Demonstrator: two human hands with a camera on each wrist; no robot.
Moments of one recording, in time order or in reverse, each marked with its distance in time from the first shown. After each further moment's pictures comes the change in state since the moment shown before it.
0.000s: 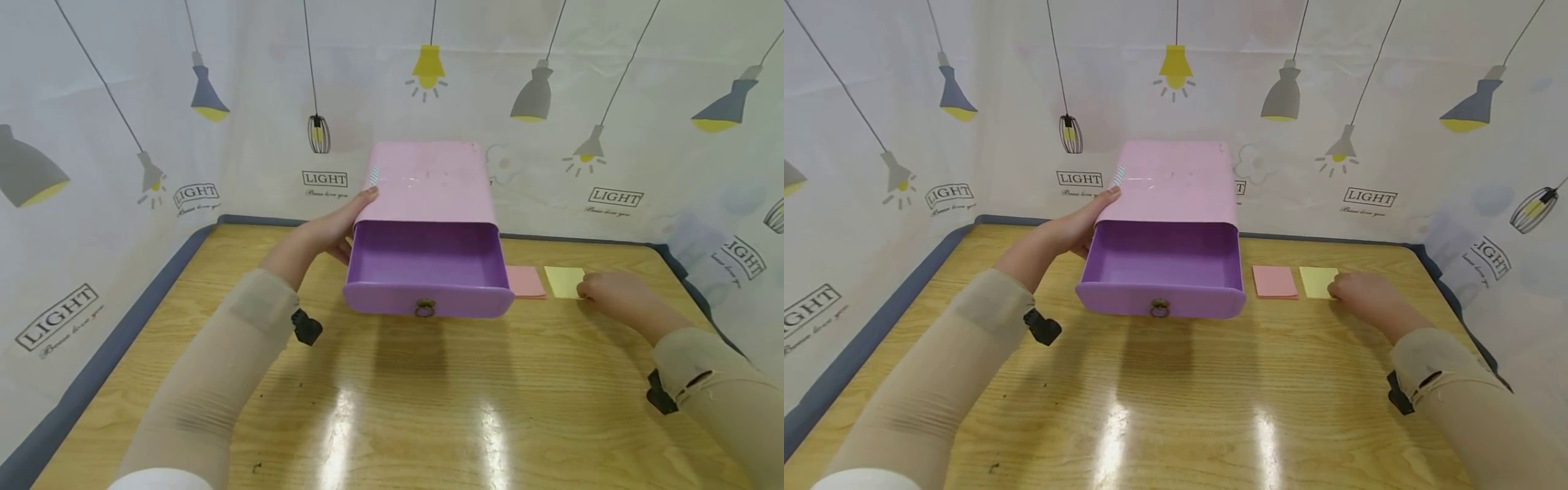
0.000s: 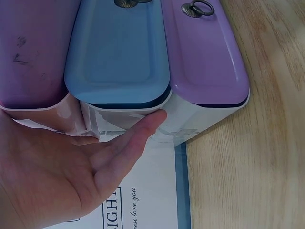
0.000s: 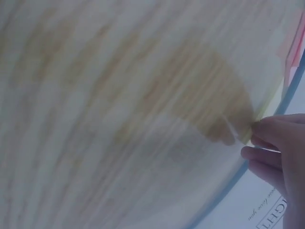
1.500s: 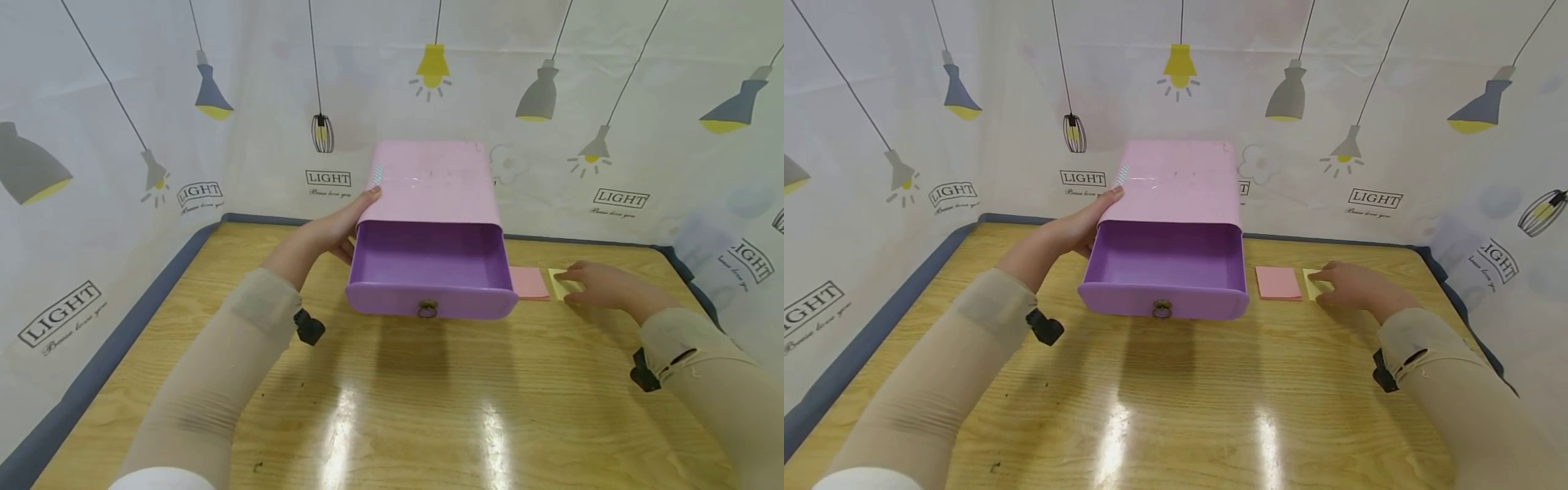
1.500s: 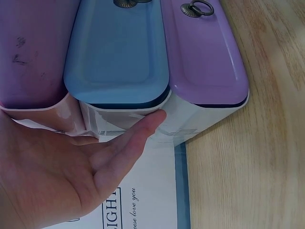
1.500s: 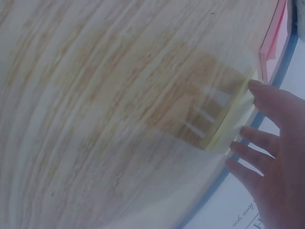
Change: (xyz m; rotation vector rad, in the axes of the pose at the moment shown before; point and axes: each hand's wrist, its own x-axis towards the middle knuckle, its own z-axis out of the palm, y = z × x) left_hand 0.000 0.000 -0.001 -0.019 0.009 0.001; right_hand 0.031 0.007 -0.005 0.239 -0.188 0.083
